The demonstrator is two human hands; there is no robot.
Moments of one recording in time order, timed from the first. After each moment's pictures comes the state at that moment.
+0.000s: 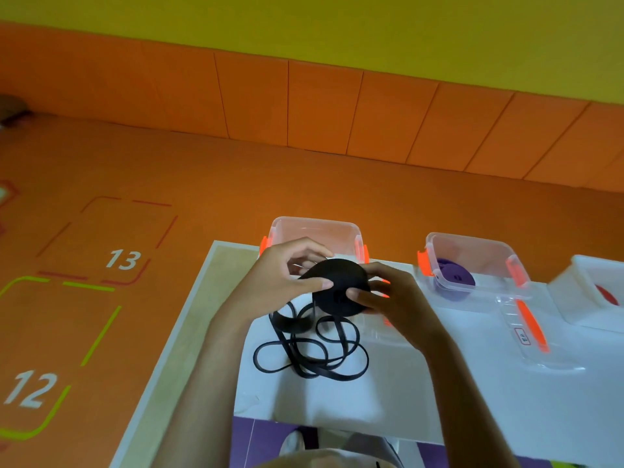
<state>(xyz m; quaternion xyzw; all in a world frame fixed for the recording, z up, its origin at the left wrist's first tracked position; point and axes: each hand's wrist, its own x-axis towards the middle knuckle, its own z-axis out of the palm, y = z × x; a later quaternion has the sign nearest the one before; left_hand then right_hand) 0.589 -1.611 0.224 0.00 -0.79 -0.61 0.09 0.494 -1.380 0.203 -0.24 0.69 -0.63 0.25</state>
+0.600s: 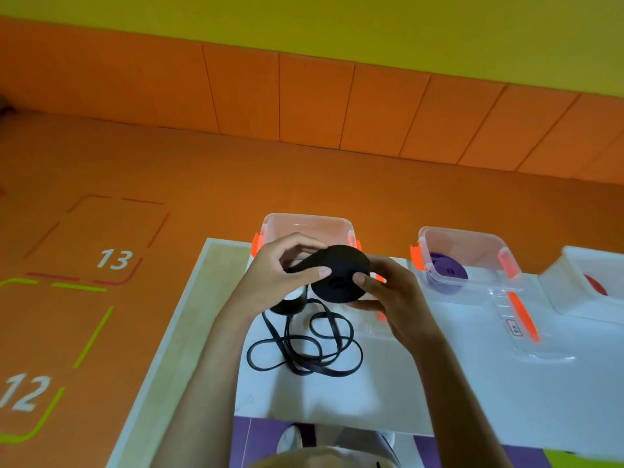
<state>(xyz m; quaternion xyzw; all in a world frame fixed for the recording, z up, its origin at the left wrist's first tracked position) 0.579 -1.600 0.211 0.00 -0.76 -0.64 0.13 0.495 -1.374 0.199 -0.18 0.64 -0.71 0.23</state>
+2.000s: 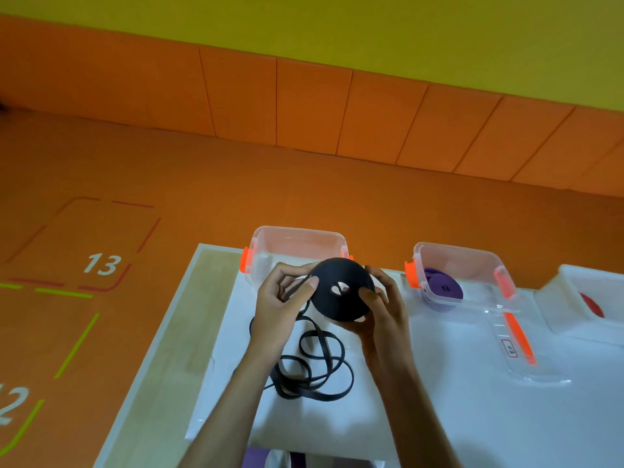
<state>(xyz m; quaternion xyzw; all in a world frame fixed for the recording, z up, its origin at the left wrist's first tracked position) 0.551 -1.557 0.164 0.14 -0.58 -0.77 0.23 0.493 -1.396 0.181 -0.01 0.54 -0.82 0.16</state>
